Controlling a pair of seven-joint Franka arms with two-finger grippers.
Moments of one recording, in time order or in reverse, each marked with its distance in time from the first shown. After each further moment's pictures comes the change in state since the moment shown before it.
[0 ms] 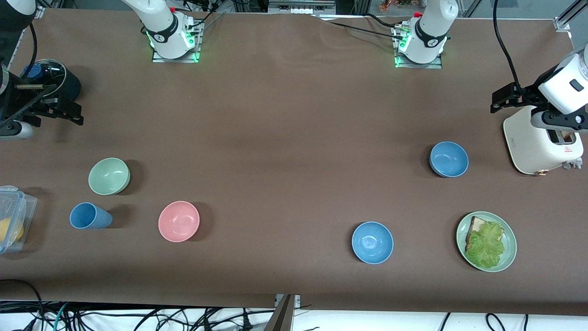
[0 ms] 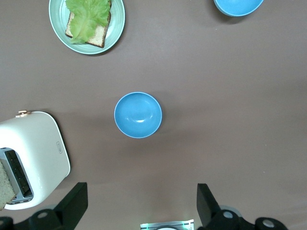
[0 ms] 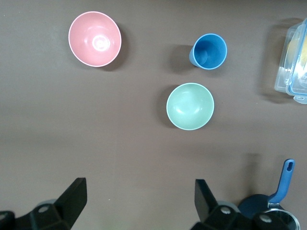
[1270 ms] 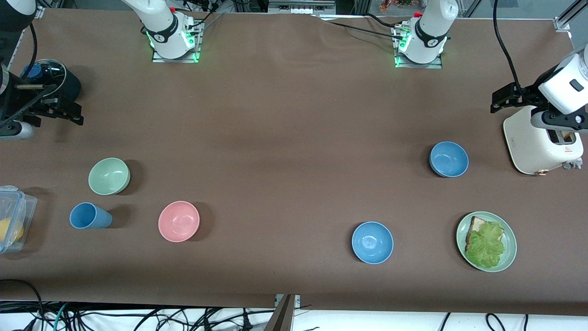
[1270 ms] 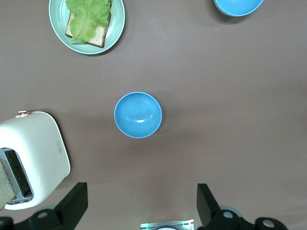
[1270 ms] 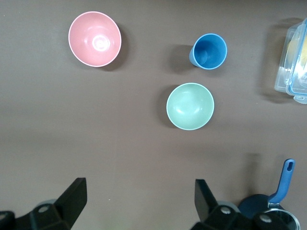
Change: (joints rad) left arm 0.000 0.000 0.000 0.000 0.000 0.000 0.000; right arm 0.000 0.000 0.000 0.000 0.000 0.000 0.001
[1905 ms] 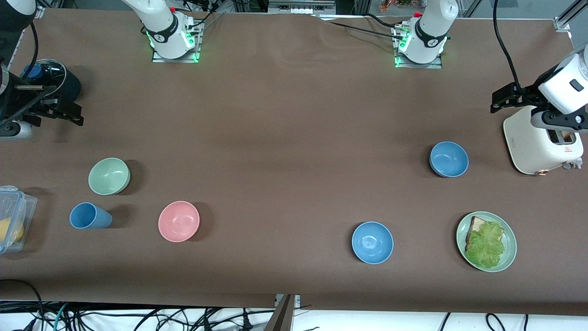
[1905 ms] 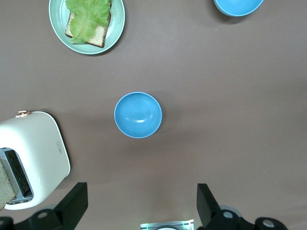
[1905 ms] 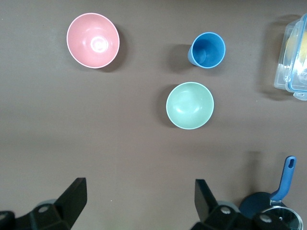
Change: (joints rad) left arm 0.000 0.000 0.000 0.000 0.000 0.000 0.000; right arm 0.000 0.000 0.000 0.000 0.000 0.000 0.021
